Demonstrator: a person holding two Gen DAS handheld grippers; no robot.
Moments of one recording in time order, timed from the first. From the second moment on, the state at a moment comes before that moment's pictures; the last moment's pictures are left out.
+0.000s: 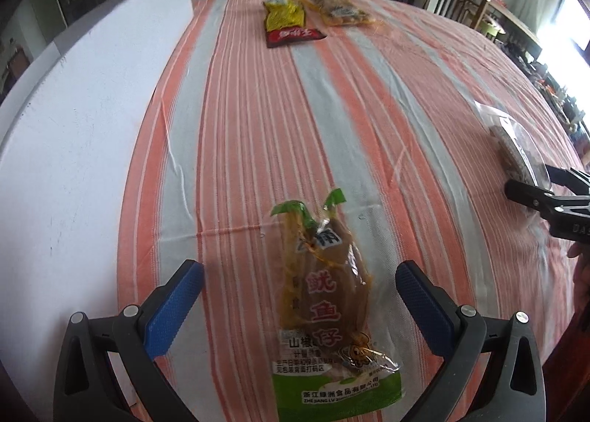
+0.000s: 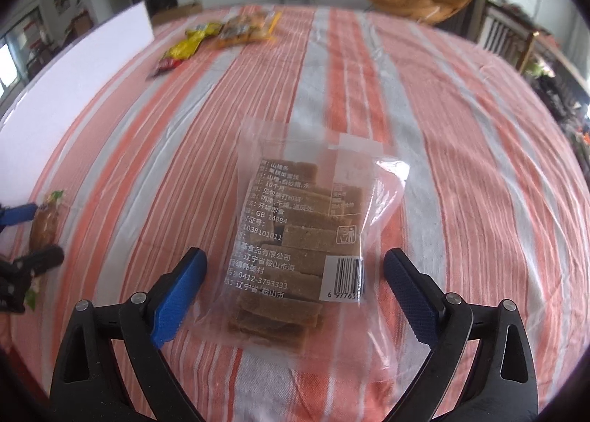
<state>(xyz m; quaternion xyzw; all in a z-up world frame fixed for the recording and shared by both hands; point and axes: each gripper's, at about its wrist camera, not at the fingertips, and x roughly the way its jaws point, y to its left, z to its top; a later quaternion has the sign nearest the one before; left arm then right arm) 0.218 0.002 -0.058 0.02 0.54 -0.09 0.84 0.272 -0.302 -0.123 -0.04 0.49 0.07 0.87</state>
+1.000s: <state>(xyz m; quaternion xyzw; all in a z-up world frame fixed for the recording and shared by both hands) 0.204 0.203 0.098 -0.20 0.37 -0.07 0.91 0.297 -0.108 0.048 0.07 0.45 0.30 0.84</state>
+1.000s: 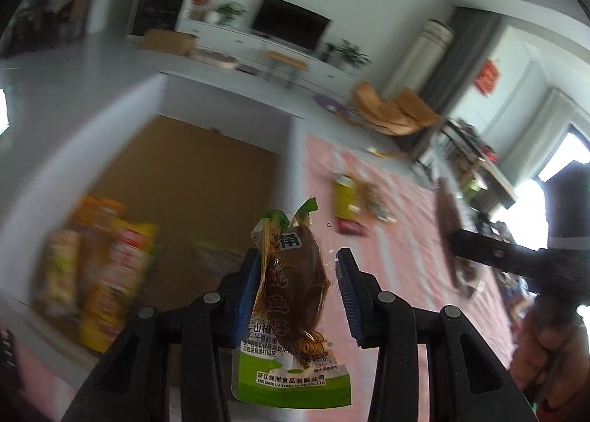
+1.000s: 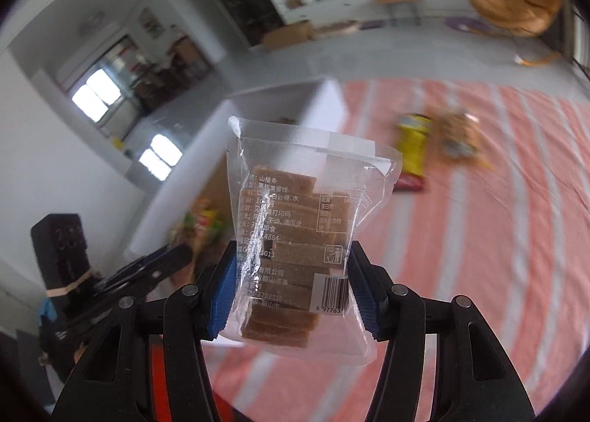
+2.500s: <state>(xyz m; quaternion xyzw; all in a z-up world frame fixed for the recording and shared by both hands) 0.235 -0.021 -0.066 0.03 0.46 -0.06 0.88 0.255 -0.346 -0.126 -0.03 0.43 0.02 0.90</state>
